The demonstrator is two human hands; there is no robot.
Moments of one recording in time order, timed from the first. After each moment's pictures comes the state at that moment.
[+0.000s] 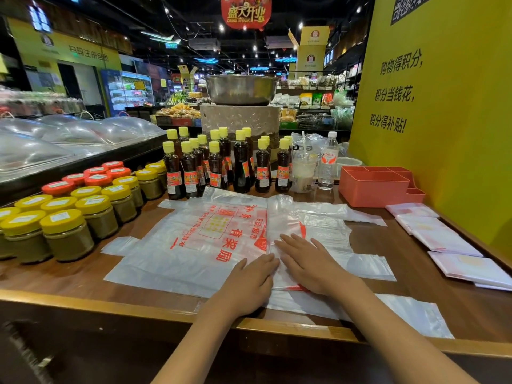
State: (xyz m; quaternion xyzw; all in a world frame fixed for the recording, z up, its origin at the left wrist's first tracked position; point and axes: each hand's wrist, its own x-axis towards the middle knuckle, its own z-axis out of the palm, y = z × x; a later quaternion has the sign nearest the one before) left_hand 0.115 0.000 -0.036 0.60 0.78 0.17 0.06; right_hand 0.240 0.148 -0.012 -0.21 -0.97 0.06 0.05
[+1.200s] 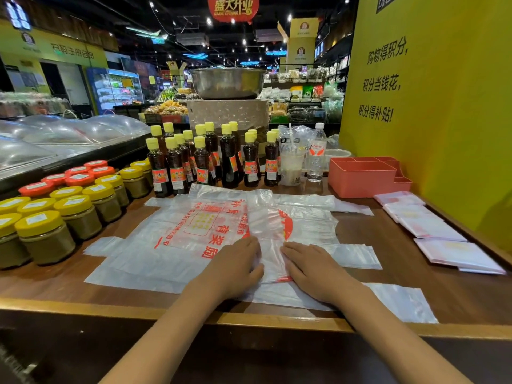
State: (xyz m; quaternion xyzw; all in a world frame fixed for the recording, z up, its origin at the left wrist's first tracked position) left_hand 0.113 0.009 -0.010 0.61 0.78 0.14 -0.02; right_hand 0.277 0.153 -0.027 -0.22 -0.97 0.07 0.08
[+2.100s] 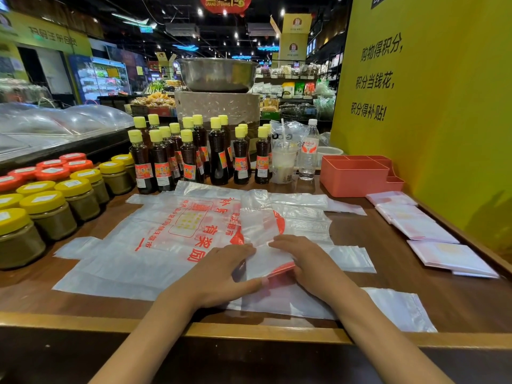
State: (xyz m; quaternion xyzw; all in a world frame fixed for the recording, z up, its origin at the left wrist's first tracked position) left_hand 0.097 0.003 -0.018 0.62 0.77 0.16 0.09; right_hand 0.276 0.162 -0.020 -0.22 -0.95 0.14 0.17
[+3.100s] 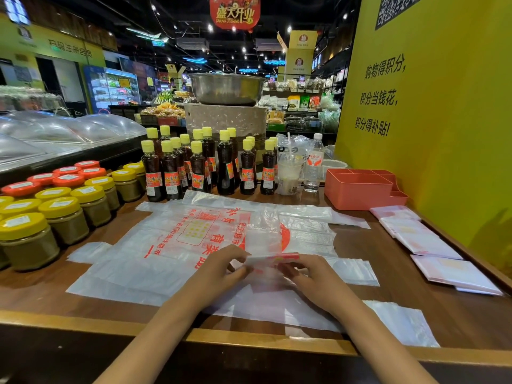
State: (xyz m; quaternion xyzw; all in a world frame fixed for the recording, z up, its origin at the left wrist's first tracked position) left_hand 0.077 0.007 -0.030 0.59 0.70 0.39 0.08; right_hand 0.283 0.146 -0.014 -0.19 -0.89 0.36 0.22
